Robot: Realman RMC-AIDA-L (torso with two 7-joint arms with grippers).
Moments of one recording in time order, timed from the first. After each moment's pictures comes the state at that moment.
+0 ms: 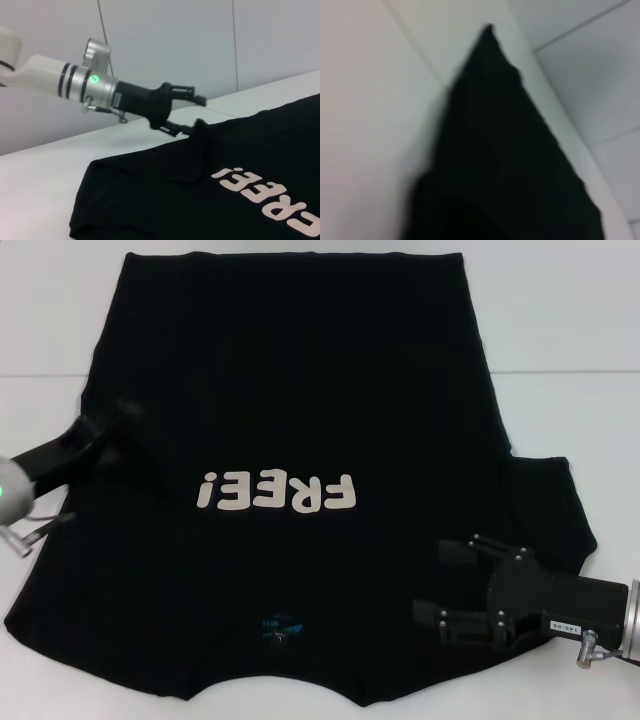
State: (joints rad) left arm -0.61 -2.08 0.34 0.46 1.98 0.91 -2.23; right arm 0.51 2.10 -0.61 -0.39 -2.01 -1.46 0.98
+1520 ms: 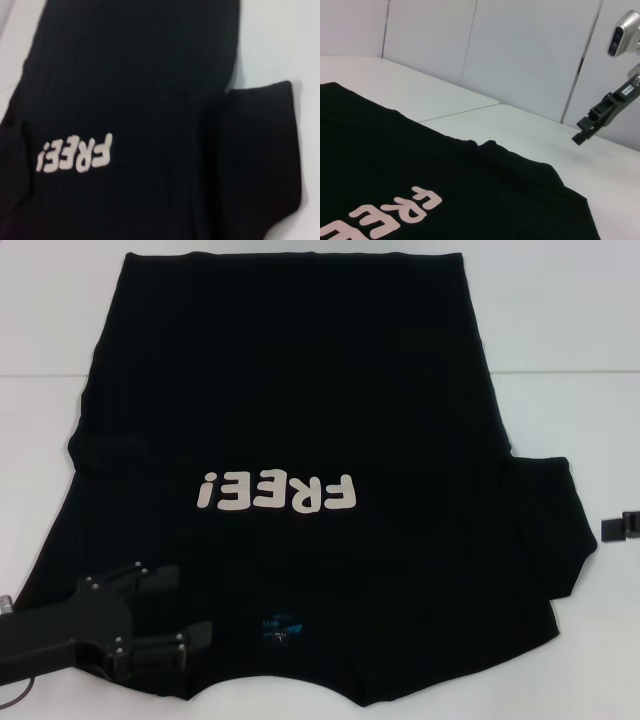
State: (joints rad) left arm -0.30 -2.13 0.55 0.79 2.06 1.68 -1.26; right arm 0.54 2.00 -0.54 -1.06 -2.49 -1.67 2.53
